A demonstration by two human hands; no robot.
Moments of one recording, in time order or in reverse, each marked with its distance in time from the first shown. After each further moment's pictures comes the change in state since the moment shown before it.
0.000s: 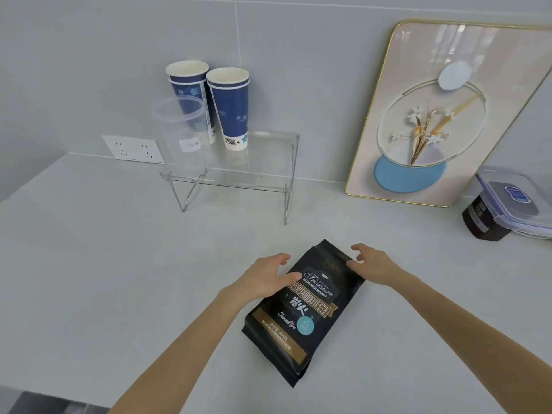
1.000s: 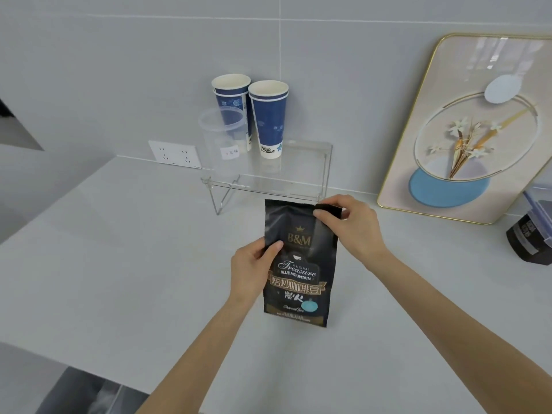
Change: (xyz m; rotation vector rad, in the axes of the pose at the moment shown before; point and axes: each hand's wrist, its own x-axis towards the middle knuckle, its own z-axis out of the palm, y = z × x) left_hand -0.053 -0.009 -0.038 -0.698 0.742 0.021; right_hand -0.042 -0.136 -0.019 0.464 0.461 -0.497
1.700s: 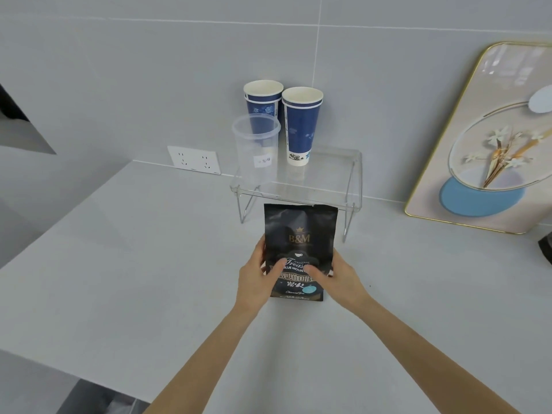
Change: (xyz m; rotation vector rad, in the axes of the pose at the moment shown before) left_hand 0.043 -0.056 -0.058 0.114 -0.079 0.083; right_hand -0.029 0.019 0.107 0.063 -0.292 0.227
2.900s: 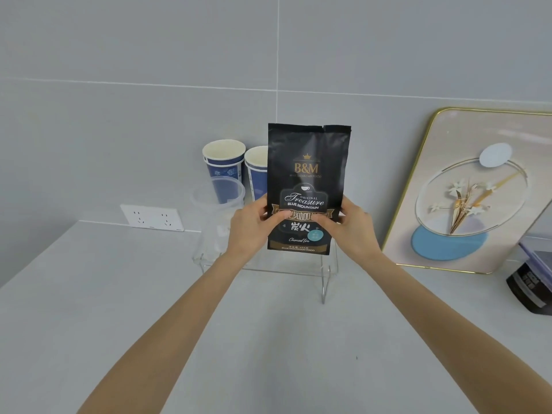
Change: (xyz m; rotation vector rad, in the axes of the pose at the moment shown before) left_hand 0.181 0.130 0.021 0.235 -0.046 0.267; right_hand 0.119 -0.097 -0.117 -0.071 0.445 -0.133
